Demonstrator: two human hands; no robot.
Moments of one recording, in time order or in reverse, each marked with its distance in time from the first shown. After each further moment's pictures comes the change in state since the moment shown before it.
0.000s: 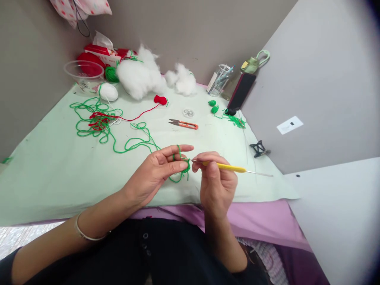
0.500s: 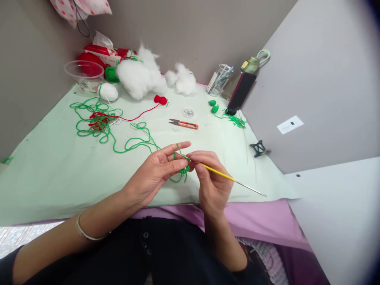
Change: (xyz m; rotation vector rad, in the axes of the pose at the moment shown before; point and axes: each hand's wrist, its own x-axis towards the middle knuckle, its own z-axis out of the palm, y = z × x) left_hand 0.000 0.000 0.003 -0.063 0.010 -0.051; right_hand -0.002 0.002 0.001 -0.079 -0.081 -0.054
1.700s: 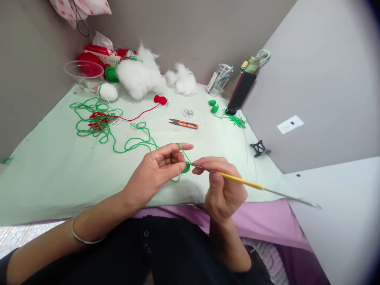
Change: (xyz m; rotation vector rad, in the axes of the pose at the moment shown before) left_hand -0.004 -0.001 -0.007 0.396 -0.028 0.246; right_hand 0.000 -0.009 -0.015 -0.180 -0.039 -0.254
